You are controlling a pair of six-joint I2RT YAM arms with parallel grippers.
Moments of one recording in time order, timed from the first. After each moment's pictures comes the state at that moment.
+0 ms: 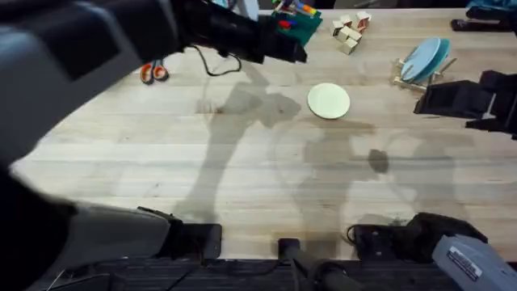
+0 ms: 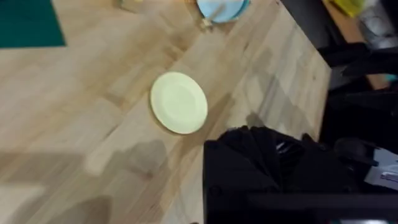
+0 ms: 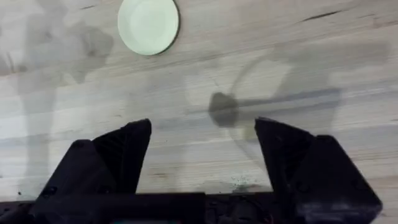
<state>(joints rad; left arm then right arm) -0.30 1.57 1.19 -0.45 0.92 -0.01 -0.23 0.89 1.15 -1.34 -0.21 0.05</state>
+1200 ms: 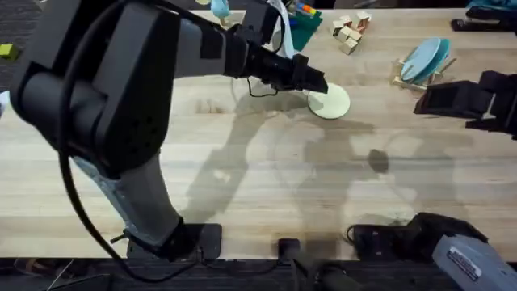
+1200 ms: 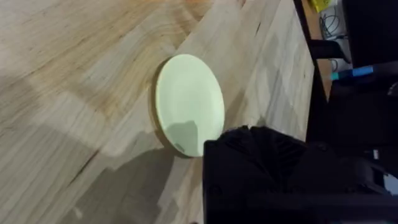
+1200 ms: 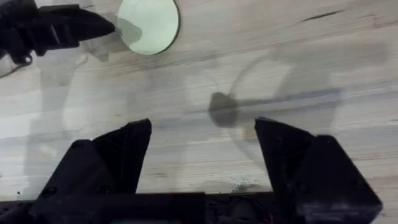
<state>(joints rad) -0.43 1.98 1.19 -0.08 0.97 -0.28 -0.23 0.89 1.15 -1.34 -0.21 0.05</state>
